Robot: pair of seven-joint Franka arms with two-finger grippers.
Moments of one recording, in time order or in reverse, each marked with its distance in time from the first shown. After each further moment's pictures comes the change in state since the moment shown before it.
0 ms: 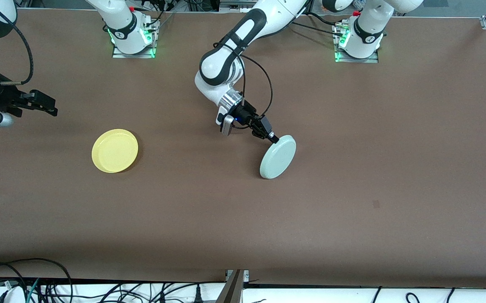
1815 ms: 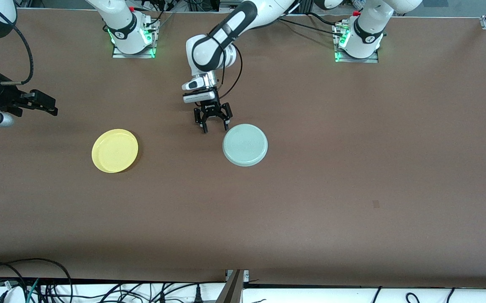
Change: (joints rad) left arm -0.028 0.024 -0.071 0.020 -0.063 0.703 -0.846; right arm 0.000 0.001 -0.001 0.000 0.000 -0.007 0.000
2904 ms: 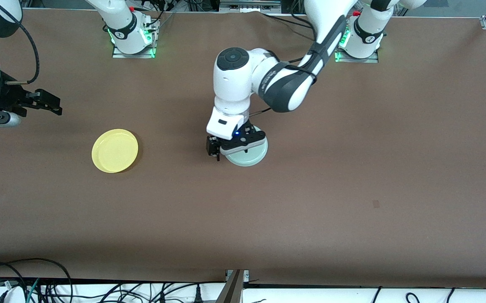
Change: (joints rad) left arm 0.452 -0.285 -0.104 0.139 -0.865 -0.032 0.451; right arm 0.019 0.000 0.006 0.000 0.000 -0.033 0.000
